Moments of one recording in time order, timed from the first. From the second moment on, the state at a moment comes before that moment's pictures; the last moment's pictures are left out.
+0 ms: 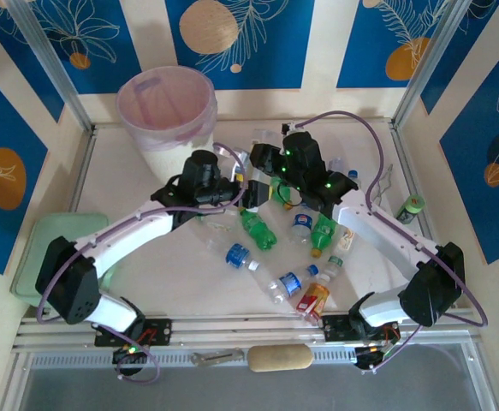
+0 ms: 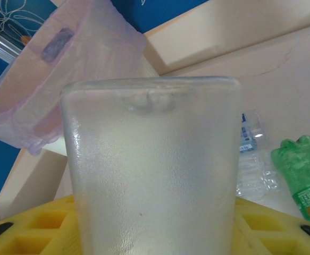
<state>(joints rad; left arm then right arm) -0.69 1.47 1.11 -0.06 0.41 -0.41 0.65 1.39 1.25 -0.27 0.11 0.71</state>
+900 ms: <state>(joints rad) -0.69 1.48 1.20 -0.19 0.33 -0.25 0.51 1.27 1.16 -0.21 -0.02 0.74</state>
